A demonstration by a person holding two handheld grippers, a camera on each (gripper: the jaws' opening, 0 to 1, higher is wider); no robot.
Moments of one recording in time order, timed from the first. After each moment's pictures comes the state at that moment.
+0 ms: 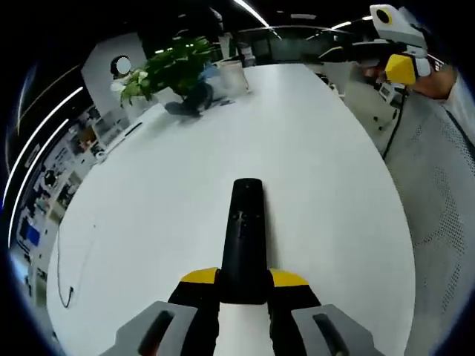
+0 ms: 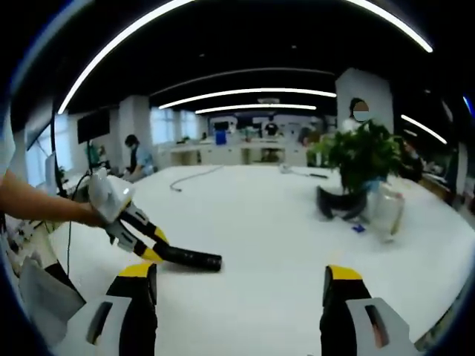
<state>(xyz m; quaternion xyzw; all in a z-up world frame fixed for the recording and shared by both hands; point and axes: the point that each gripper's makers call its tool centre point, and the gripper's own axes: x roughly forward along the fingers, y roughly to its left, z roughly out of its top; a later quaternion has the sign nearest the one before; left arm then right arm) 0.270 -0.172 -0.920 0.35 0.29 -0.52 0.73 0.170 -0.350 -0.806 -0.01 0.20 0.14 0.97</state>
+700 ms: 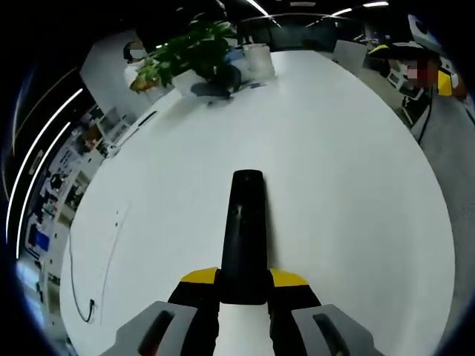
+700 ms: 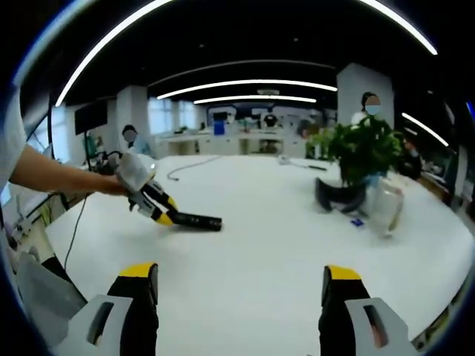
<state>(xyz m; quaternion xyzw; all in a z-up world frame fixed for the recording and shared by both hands) 0.368 -0.145 -0.928 0.39 0.30 -0.49 0.72 0.172 -0.351 -0.818 -0.02 0.23 0.13 0.97</state>
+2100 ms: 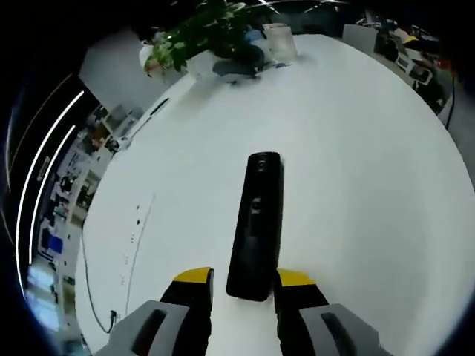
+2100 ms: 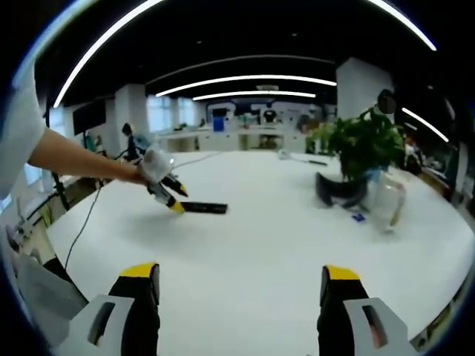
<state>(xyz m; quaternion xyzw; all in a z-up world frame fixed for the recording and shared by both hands) 0.441 -0.134 -0.934 0.40 0.29 -0.42 0.76 0.175 -0.352 -0.821 -0.01 0.24 0.13 0.96</state>
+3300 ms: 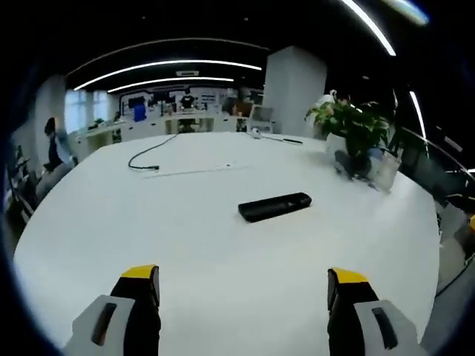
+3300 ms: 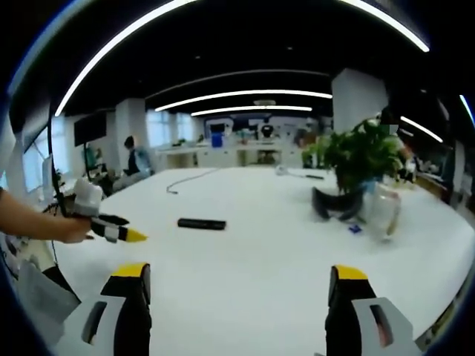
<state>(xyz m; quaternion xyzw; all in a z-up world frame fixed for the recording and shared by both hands) 0.289 -0.055 -0.880 -0.04 0.26 -0.19 0.95 0.170 -0.353 -0.803 0.00 0.19 0.12 0.97</state>
